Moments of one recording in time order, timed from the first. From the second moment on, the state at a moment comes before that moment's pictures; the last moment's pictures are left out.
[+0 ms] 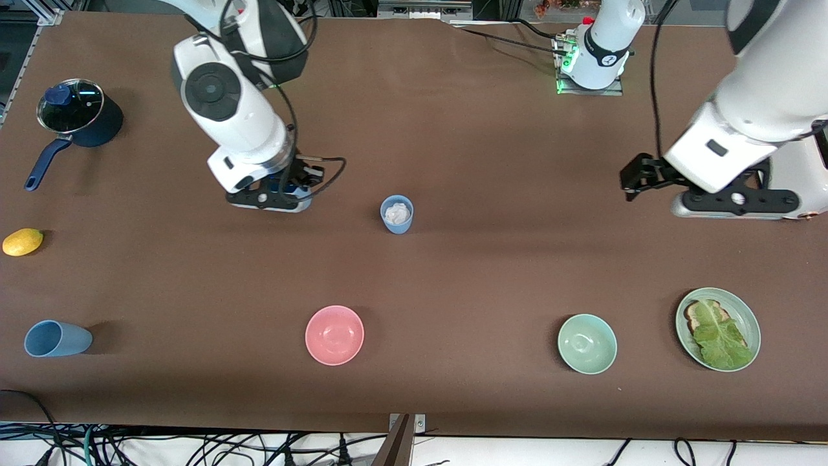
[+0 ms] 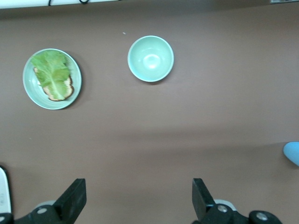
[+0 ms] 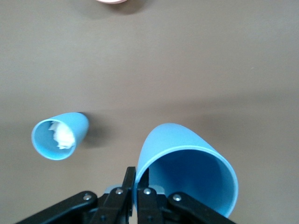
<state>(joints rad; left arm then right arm) -0.14 0.28 -0.10 -1.19 0.10 1.46 -0.19 0.51 0.25 0.03 -1.71 0.07 1.89 0.66</state>
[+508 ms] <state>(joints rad) -0.04 0.26 -0.07 -1.19 0.10 1.45 0.03 0.68 0.42 0.03 -1.56 0.07 1.96 0.96</state>
